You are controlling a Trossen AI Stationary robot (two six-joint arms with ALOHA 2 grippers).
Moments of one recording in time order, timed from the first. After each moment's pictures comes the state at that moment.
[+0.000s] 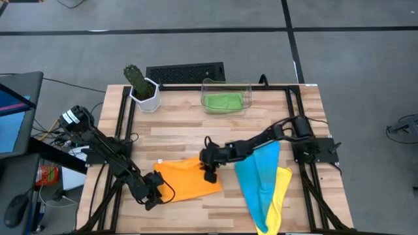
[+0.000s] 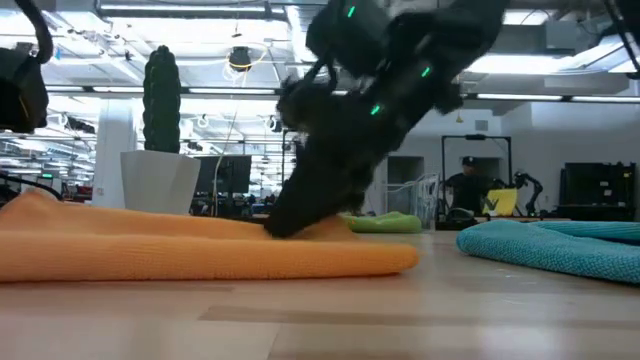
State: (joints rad) left arm -0.83 1.41 0.43 0.14 -0.12 -1.30; right arm 0.17 2.08 1.19 0.09 -0.03 0.30
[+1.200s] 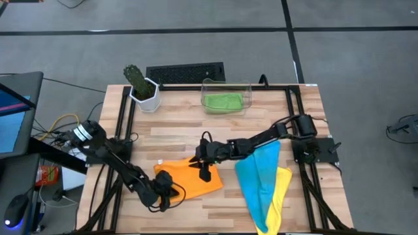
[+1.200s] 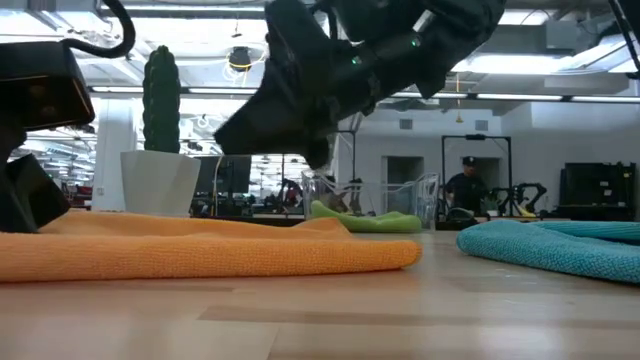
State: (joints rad) left arm -0.81 1.72 0.50 0.41 -0.46 -1.11; right arm 0.16 2.03 1.19 0.37 -0.03 0.25
